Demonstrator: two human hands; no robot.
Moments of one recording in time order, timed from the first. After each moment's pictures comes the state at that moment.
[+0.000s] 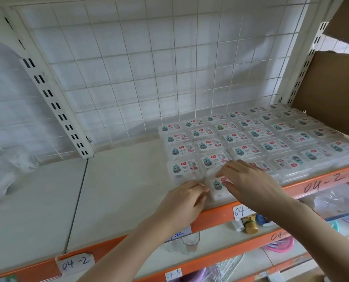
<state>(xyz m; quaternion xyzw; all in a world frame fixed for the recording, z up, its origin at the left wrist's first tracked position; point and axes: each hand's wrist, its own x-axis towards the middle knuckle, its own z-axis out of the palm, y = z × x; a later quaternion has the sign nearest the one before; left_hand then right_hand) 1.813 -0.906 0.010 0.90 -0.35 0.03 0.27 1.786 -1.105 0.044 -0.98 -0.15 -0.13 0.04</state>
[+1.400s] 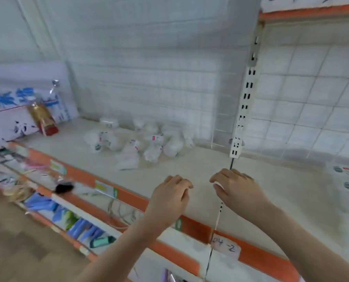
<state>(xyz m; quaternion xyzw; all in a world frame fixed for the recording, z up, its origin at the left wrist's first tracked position) 1.753 -0.598 0.023 0.97 0.04 0.21 0.14 1.845 -0.776 0.056 -0.89 -0.43 -0.10 0.09</state>
